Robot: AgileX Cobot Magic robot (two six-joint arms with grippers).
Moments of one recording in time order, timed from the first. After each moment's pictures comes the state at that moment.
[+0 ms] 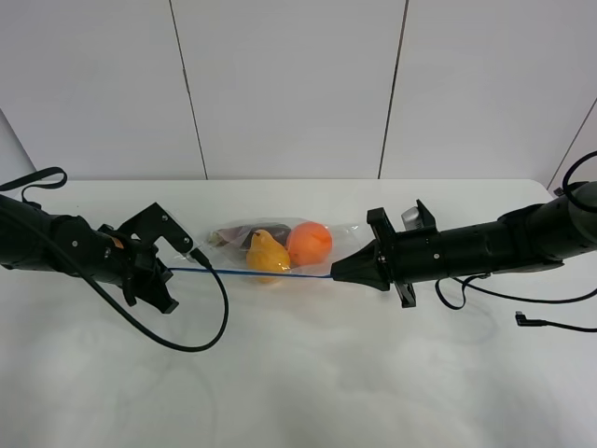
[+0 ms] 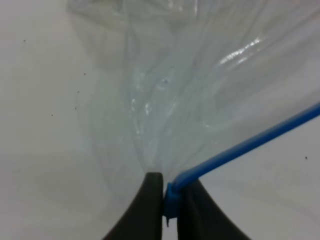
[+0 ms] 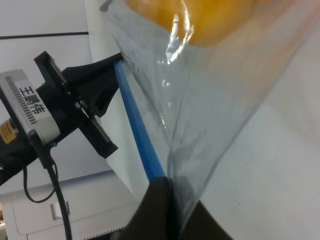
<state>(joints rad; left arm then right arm) -0.19 1.82 -0.75 -0.13 -0.07 0.73 0.10 1.95 -0.83 1.61 0.98 -1.06</state>
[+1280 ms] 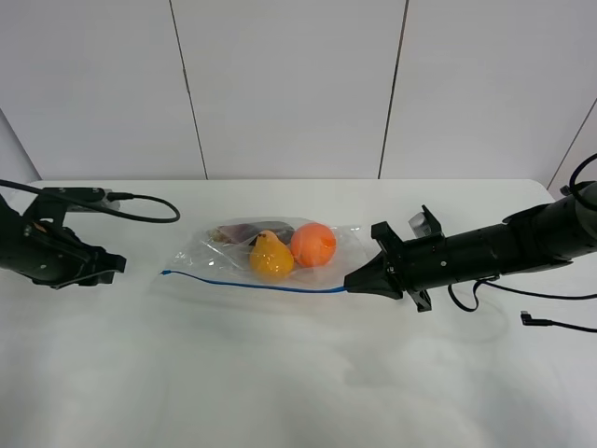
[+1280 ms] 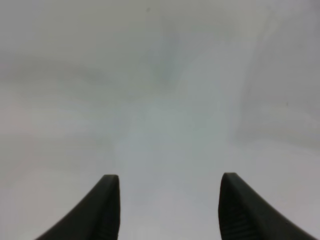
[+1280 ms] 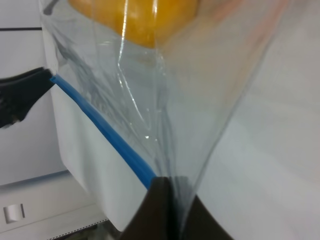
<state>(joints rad) 0.05 1.63 -0.74 -0.14 0.22 0.21 0.09 1.95 -0.83 1.51 0.91 -1.06</state>
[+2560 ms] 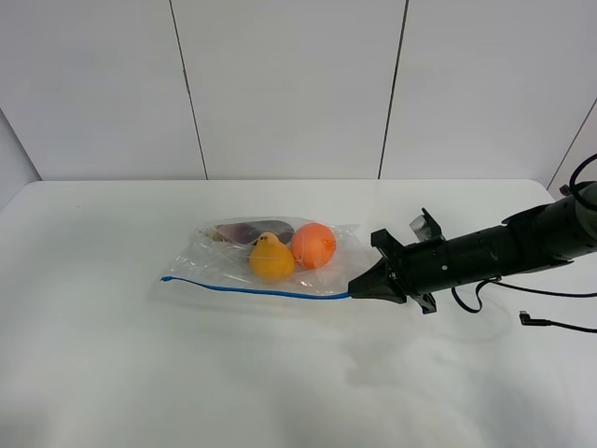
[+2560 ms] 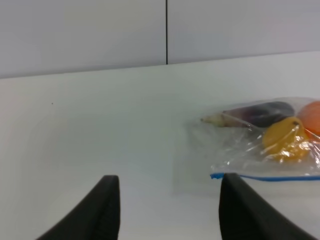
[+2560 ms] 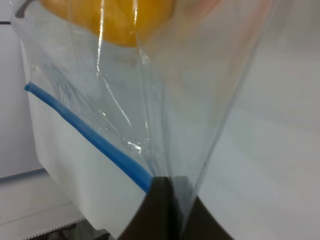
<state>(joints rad) 0.05 0.39 -0.82 -0.14 0.89 0.19 0.09 1.95 -0.83 1.47 0.86 -1.06</state>
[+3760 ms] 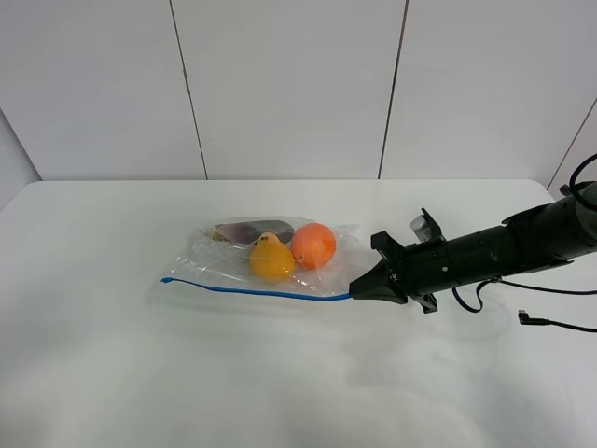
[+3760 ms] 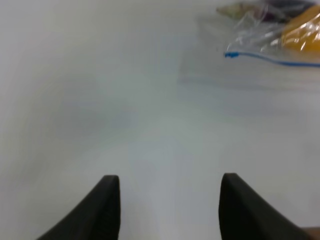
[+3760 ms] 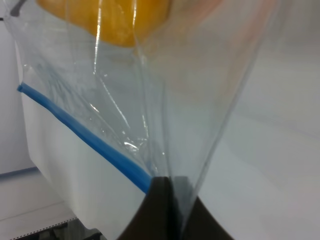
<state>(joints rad) 0.05 0.00 -0.57 -0.06 1.21 0.06 0.09 1.95 -0.83 1.46 0.85 -1.08</state>
